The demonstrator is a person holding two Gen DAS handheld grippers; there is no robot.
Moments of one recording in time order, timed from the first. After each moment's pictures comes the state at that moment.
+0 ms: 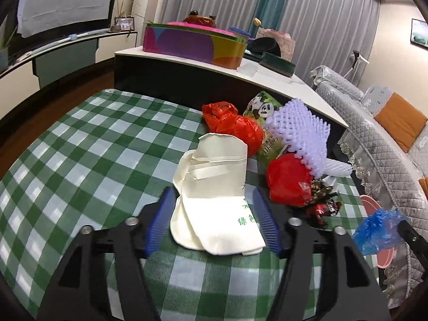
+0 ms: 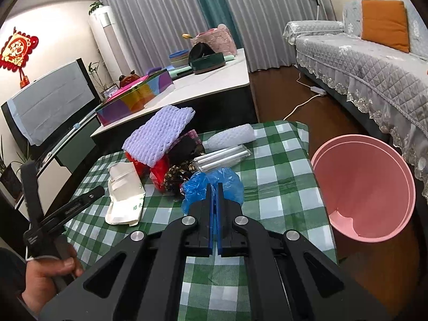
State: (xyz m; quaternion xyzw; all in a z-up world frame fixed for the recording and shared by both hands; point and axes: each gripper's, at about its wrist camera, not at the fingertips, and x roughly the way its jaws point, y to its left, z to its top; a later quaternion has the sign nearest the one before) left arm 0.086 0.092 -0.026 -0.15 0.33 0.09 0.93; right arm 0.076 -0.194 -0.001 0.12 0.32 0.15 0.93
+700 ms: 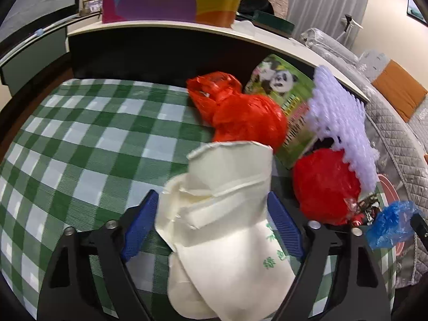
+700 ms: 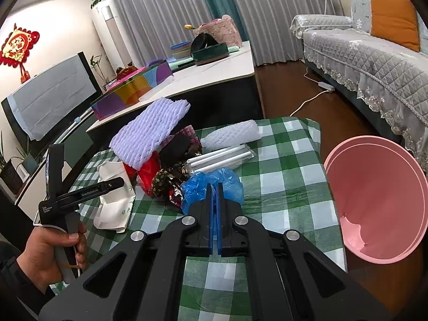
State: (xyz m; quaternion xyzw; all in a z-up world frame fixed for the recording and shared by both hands) left arm 0.166 0.112 -0.057 -0.12 0.41 0.03 0.90; right arm 0.113 -0.188 -0.021 0.12 0.33 0.17 0.92
